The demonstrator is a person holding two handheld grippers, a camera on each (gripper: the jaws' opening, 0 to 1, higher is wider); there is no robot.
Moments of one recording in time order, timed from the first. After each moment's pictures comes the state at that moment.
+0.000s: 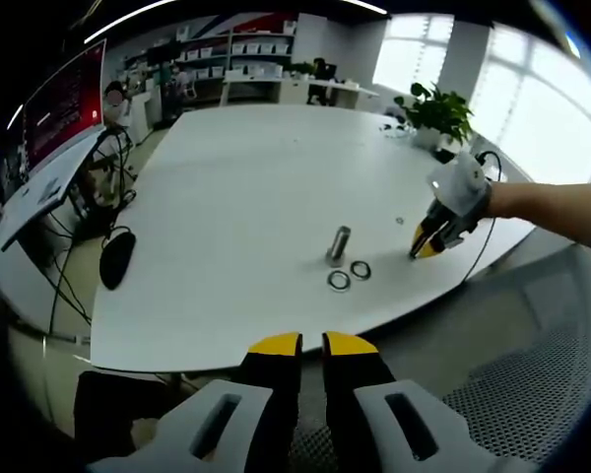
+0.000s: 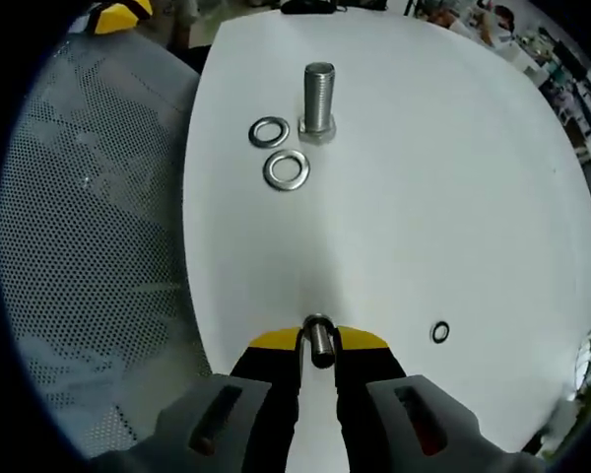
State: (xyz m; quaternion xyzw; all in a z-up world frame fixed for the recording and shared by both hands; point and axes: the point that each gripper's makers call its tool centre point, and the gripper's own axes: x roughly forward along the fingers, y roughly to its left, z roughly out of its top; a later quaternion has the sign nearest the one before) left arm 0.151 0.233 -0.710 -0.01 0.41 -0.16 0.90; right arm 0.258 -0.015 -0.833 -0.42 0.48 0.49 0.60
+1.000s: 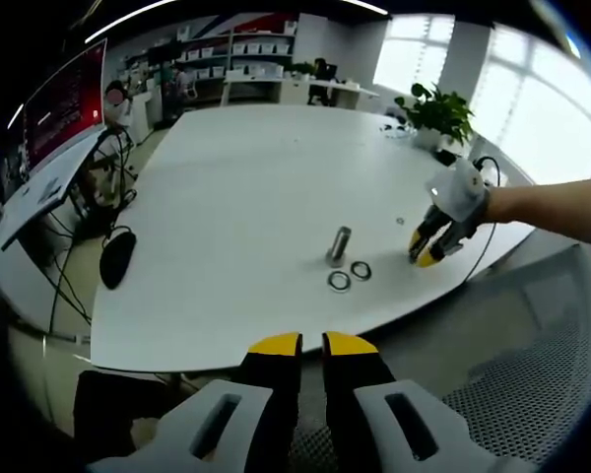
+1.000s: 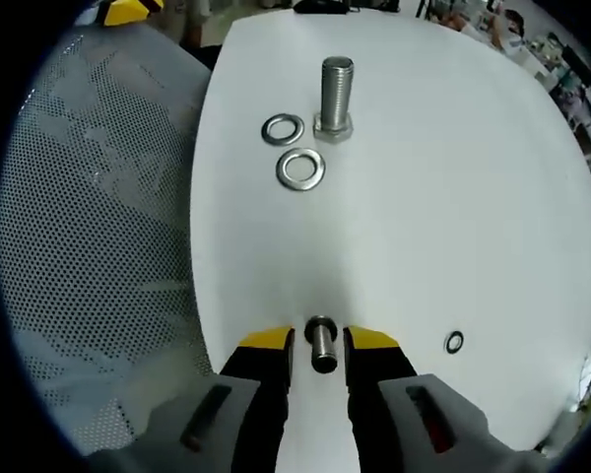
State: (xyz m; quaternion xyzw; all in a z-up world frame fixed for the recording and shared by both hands) left arm 0.151 0.234 -0.710 -0.02 0.41 -0.16 0.90; right arm 0.250 -0.014 -0.837 -0.40 0.47 0.52 0.59
